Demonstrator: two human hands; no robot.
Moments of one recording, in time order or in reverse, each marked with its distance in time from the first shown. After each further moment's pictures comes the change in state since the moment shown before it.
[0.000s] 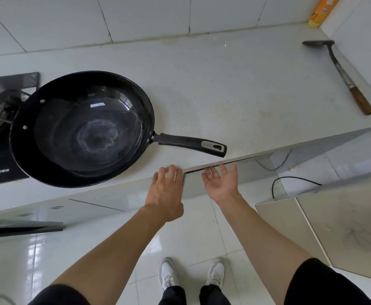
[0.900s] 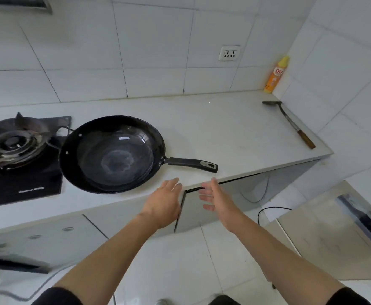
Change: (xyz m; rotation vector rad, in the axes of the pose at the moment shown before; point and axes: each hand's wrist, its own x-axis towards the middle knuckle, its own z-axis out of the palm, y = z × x) left_hand -0.085 -0.038 -0.061 -0.292 0.264 0.199; right_hand -0.172 0.014 0.013 -1.098 -0.199 -0.346
